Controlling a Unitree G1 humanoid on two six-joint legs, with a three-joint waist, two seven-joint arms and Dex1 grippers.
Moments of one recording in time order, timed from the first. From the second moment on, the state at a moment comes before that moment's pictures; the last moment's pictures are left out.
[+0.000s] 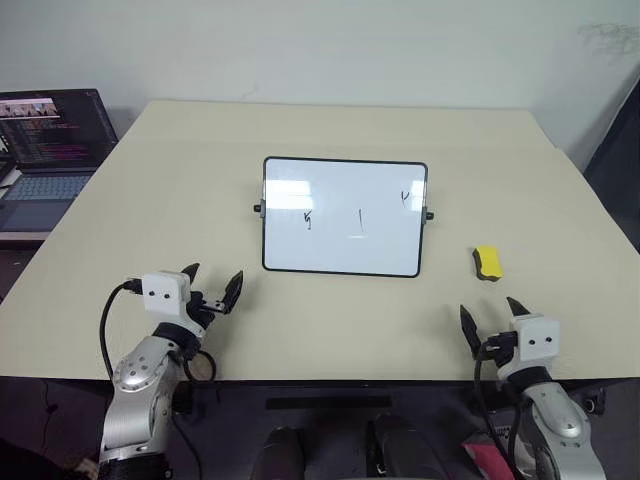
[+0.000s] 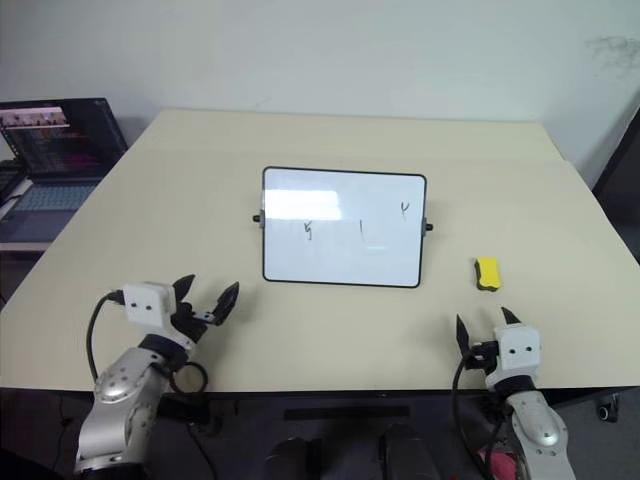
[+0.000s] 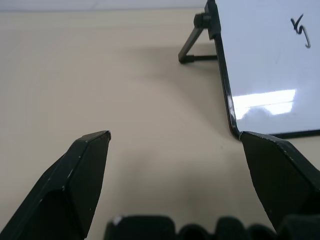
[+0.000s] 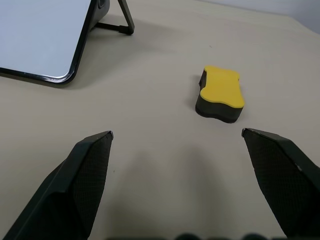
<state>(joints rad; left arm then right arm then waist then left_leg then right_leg) 0.05 0.35 0.25 -0.10 -0.29 0.14 -0.38 0.31 -0.23 -0.13 -0.31 0.10 0.01 0.22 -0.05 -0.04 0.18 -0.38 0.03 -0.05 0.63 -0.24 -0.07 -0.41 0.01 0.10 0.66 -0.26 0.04</state>
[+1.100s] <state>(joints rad) -0.17 0.80 0.32 -0.09 -0.55 0.42 -0.81 0.22 -0.16 -0.08 -0.49 -0.06 0.09 0.09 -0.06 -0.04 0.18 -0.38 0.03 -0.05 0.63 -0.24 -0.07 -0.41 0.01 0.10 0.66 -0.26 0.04</state>
